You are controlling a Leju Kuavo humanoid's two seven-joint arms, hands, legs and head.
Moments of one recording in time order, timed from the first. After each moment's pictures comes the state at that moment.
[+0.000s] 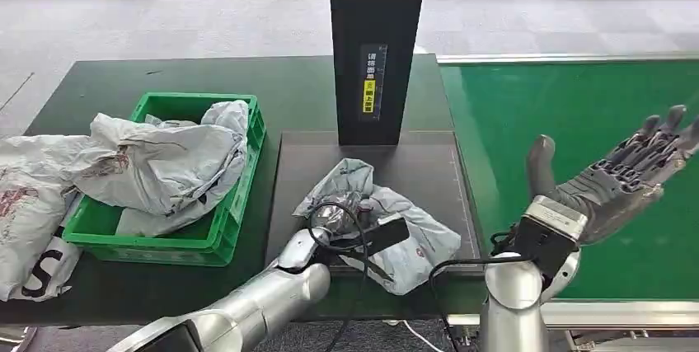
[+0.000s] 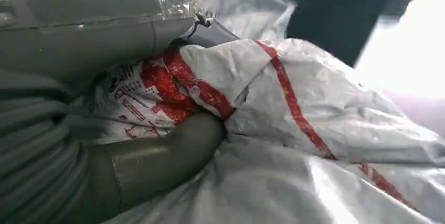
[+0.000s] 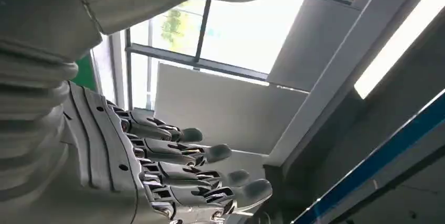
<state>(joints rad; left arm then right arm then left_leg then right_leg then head) -0.70 -0.37 -0.91 -0.31 -0.54 0.61 -0.09 -0.17 0.31 0.07 -1.62 0.73 -0.70 -0.70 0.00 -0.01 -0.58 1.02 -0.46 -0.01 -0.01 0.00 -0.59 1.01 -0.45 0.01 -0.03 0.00</state>
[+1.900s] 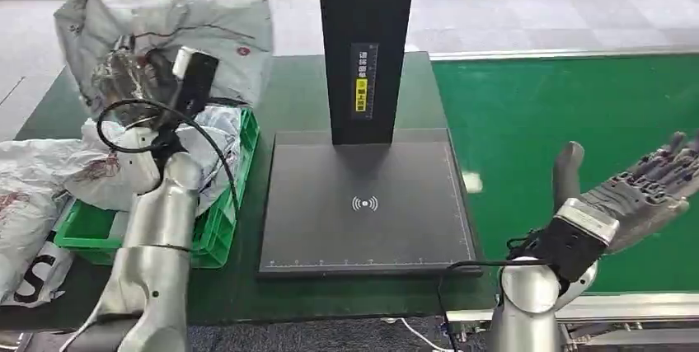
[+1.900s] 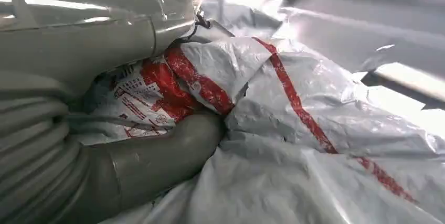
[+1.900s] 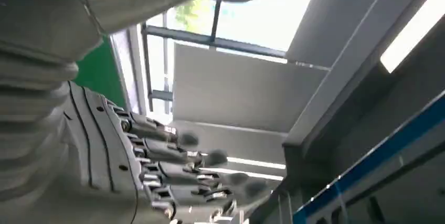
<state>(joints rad) -0.74 -0.24 0.27 -0.95 -1.34 0.70 -0.13 -0.15 0.31 0.00 -1.64 0.68 -0.70 -0.70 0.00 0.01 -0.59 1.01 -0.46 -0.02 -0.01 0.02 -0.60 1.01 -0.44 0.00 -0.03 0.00</state>
